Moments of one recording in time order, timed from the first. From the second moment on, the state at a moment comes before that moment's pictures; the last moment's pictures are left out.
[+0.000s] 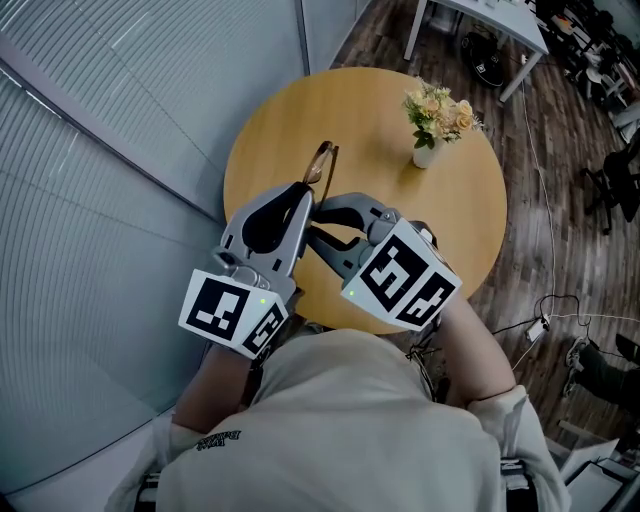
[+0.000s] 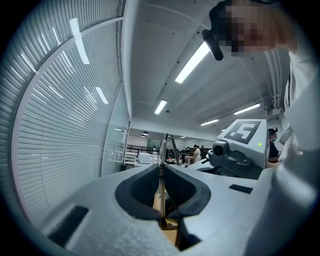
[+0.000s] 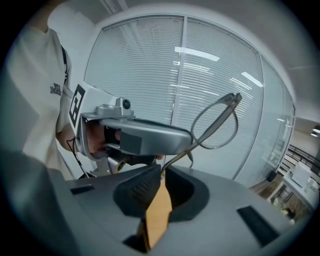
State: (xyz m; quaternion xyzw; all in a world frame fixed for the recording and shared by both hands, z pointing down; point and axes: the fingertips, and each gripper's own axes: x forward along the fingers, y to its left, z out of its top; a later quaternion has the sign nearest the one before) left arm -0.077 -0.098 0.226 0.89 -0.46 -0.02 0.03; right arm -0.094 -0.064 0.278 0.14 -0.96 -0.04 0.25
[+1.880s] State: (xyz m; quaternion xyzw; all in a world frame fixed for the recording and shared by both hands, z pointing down) left arm -0.114 -0.091 0.266 0.86 -0.49 0.10 0.00; right arm 0.012 -0.094 0.255 0.28 -0.93 -0.05 0.24
